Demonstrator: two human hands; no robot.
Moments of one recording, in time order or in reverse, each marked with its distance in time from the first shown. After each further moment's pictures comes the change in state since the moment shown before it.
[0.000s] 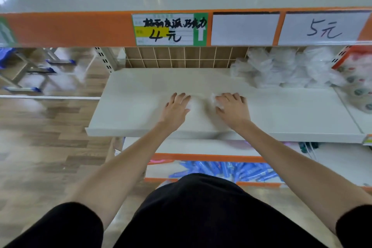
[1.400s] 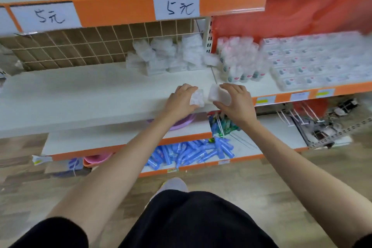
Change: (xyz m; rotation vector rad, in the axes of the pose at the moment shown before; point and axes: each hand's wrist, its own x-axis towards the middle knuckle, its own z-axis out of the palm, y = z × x) left_hand 0.014 0.431 0.012 -0.234 -0.031 0.196; right_hand -0.217 0.348 -0.111 0.317 0.300 0.130
